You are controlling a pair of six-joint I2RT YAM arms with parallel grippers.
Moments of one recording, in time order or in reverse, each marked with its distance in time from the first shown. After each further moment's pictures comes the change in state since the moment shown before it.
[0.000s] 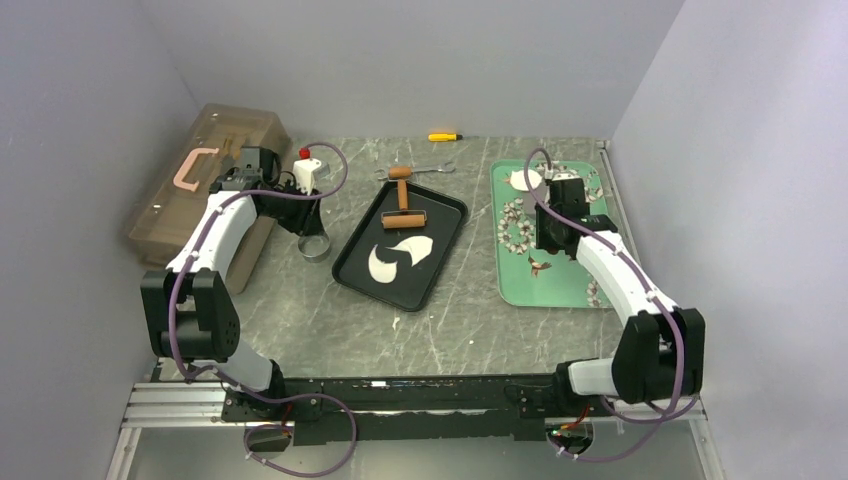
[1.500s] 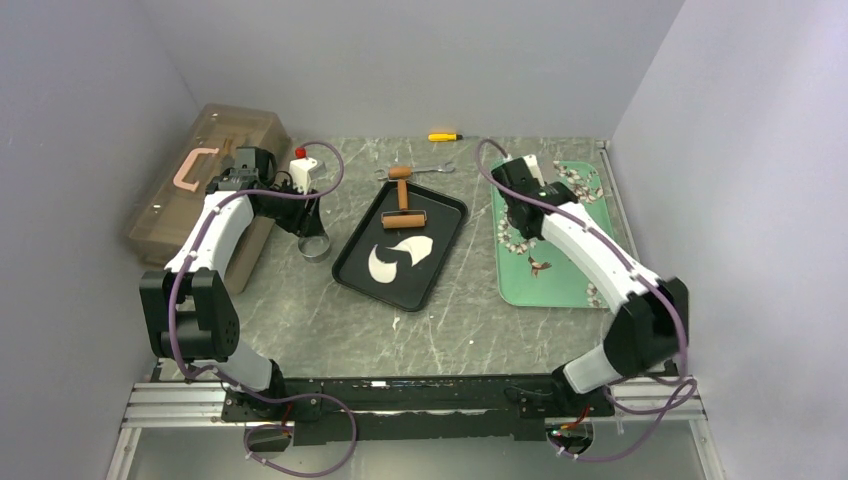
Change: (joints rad) left arm 0.024 -0.002 -0.002 -0.001 0.038 0.007; right arm 0.301 0.232 0.332 -0.403 0.570 0.037
